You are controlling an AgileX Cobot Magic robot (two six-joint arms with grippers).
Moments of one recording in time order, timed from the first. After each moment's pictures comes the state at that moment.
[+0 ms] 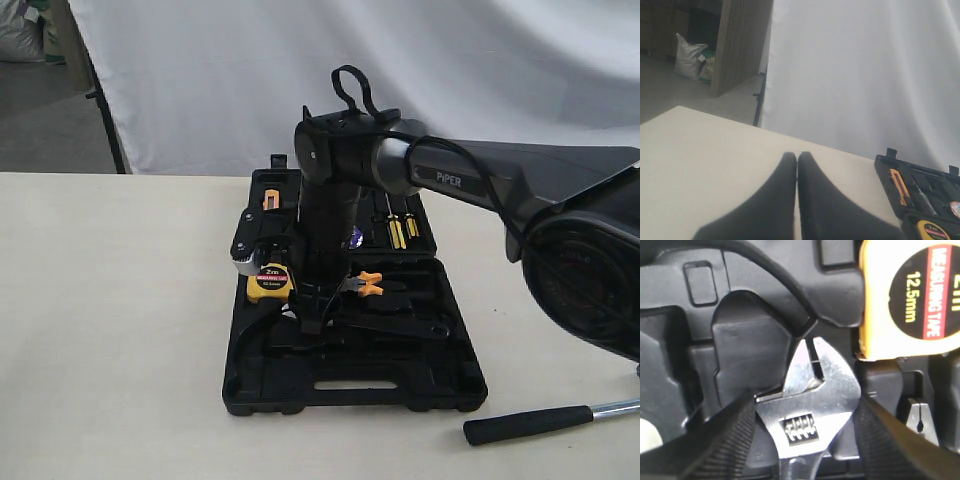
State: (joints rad) left arm 0.13 0.00 -0.01 0.02 0.10 -0.31; right arm 0.75 2.36 -1.96 0.06 1.16 -0.91
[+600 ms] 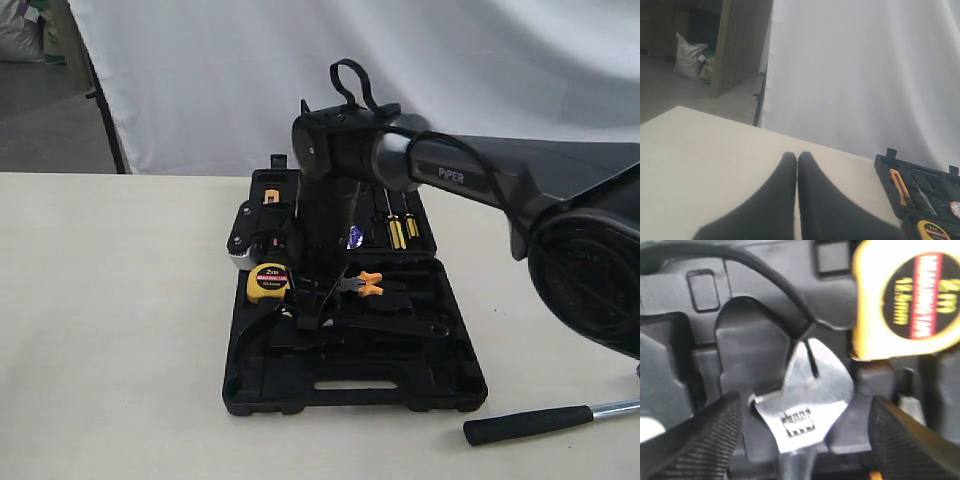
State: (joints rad) left arm 0.13 0.00 -0.01 0.02 0.10 -0.31; right arm 0.75 2.34 -1.96 0.05 1.16 -0.89
